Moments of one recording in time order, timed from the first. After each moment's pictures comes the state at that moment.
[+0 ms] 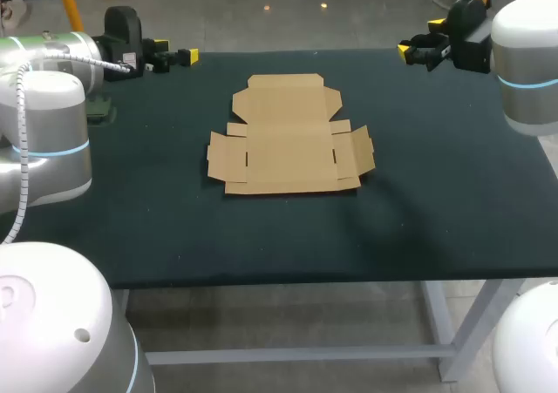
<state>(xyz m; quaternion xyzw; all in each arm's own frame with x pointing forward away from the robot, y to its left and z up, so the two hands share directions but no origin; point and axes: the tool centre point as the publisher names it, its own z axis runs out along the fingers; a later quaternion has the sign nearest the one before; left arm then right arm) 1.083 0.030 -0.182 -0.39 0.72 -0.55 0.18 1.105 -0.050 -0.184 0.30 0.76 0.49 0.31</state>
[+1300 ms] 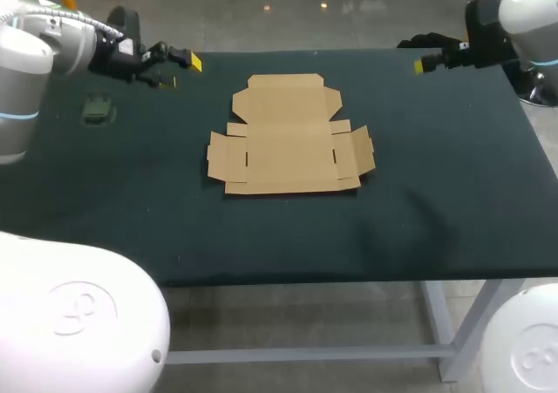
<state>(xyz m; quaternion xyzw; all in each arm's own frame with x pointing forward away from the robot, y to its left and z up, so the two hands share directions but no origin) 1.020 0.015 -0.194 -0.58 0.68 -0.45 -0.09 1.044 -0.077 -0.214 0.50 0.76 0.39 0.09</state>
